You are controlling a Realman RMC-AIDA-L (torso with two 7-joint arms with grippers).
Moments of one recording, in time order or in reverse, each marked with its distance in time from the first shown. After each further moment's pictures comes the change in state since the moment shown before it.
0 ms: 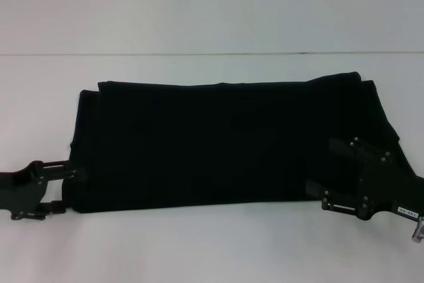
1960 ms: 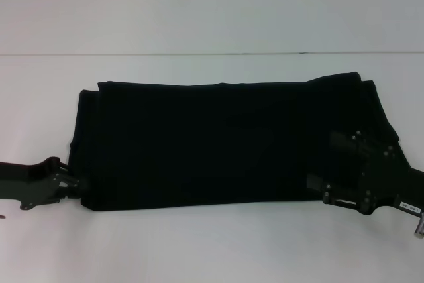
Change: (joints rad) left arm -0.044 -0.017 0.117 0.032 0.000 -0.046 0.007; right arm 0.001 -0.003 0.000 -0.001 0.026 -0.027 0.002
